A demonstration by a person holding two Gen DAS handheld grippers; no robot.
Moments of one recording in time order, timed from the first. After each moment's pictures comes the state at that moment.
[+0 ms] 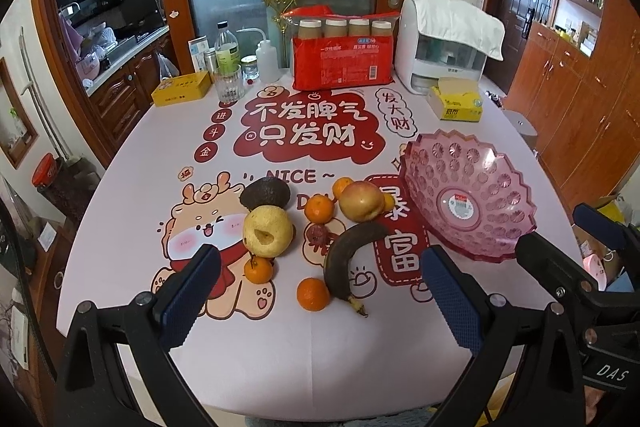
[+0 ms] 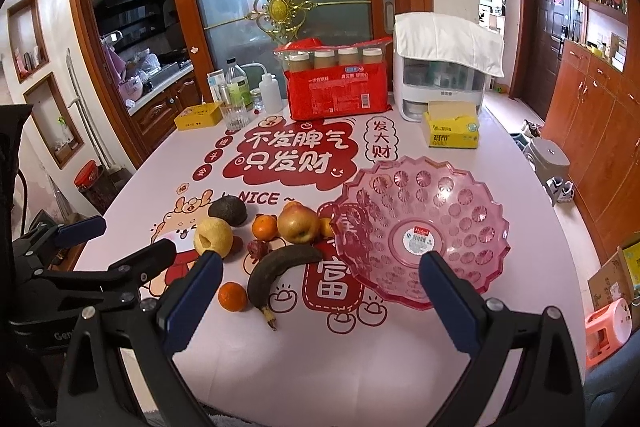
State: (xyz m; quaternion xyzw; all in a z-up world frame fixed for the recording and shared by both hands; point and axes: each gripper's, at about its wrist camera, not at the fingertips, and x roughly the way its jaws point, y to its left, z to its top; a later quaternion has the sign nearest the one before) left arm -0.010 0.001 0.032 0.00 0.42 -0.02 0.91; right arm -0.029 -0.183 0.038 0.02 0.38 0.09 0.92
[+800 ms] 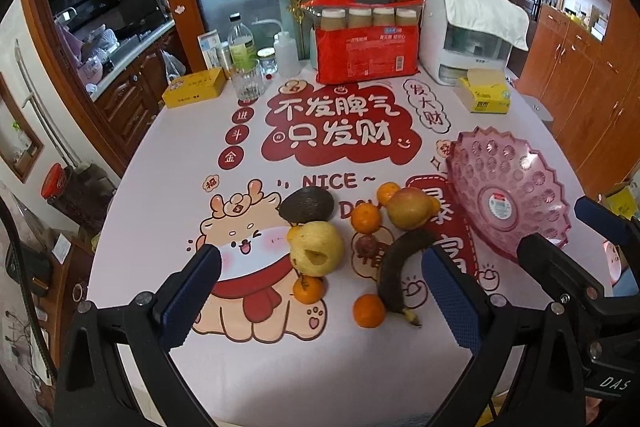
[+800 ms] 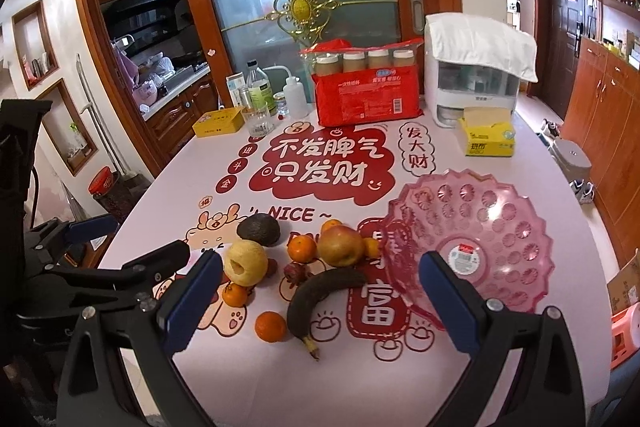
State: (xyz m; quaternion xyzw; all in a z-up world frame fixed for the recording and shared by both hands) left arm 0.043 0.053 0.026 0.03 0.45 -0.01 0.89; right arm 0.014 -0.129 0.031 0.04 0.39 0.11 0.91
